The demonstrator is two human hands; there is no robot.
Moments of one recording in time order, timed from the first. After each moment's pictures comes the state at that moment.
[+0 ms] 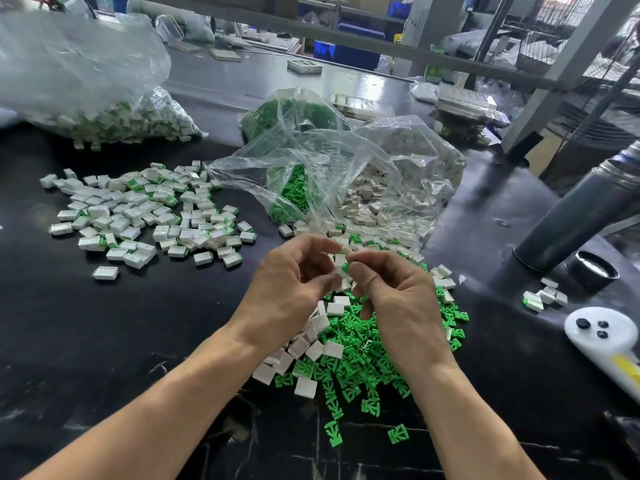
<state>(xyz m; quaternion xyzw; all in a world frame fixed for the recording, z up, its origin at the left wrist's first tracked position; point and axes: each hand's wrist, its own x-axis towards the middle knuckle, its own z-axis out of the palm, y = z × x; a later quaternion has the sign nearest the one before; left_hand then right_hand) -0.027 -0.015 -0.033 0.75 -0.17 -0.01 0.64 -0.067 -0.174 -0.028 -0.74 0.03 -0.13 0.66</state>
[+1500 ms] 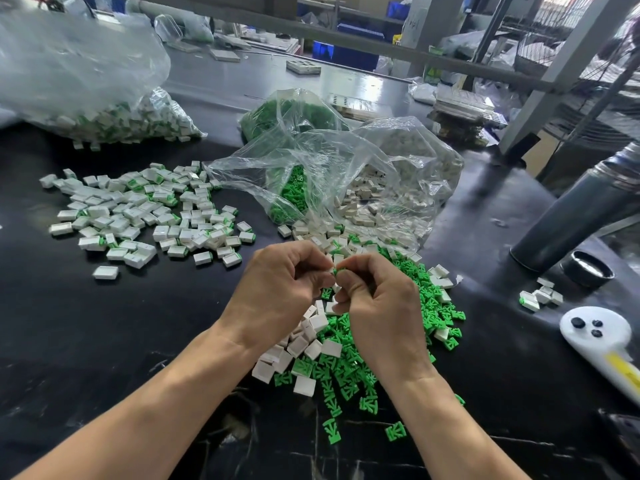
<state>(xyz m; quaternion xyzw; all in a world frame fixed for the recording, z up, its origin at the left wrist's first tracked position) -0.026 -0.007 -0.034 0.79 -0.18 0.04 0.59 -0.072 -0.153 -0.029 -0.83 0.04 -0.19 0.53</state>
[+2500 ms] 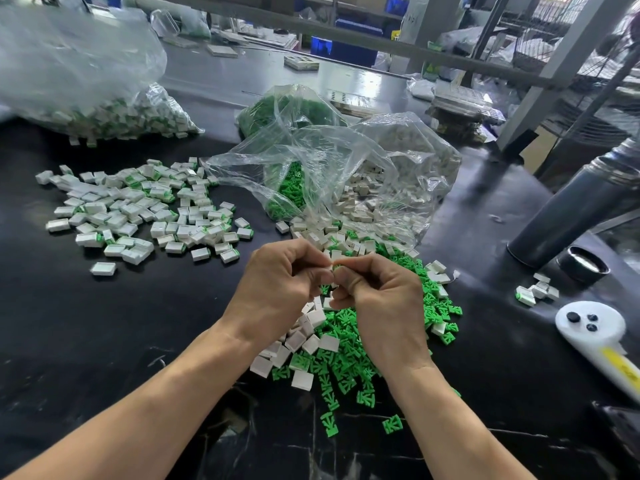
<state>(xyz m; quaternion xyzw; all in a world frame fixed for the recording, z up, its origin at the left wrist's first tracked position) -0.027 -0.012 -0.036 0.75 -0.15 0.01 0.64 -0.072 -0.154 -0.027 -0.72 0.06 -0.16 0.67</state>
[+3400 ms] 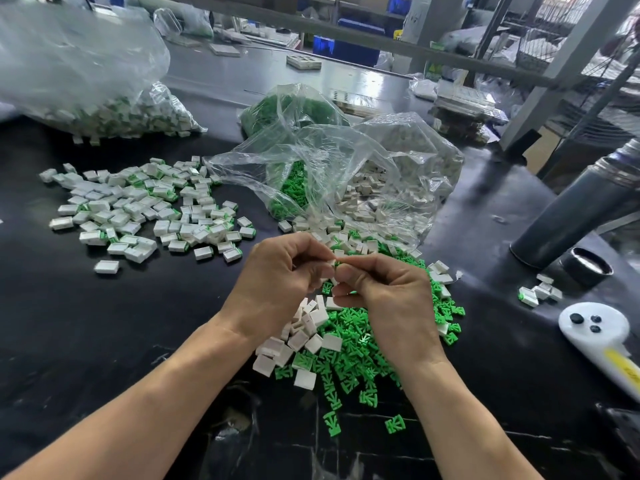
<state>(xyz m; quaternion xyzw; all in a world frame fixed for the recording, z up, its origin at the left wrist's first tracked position) -0.024 -0.008 -0.034 0.75 -0.17 0.01 0.64 -0.069 -0.162 -0.026 -0.70 0.05 -0.12 0.71</state>
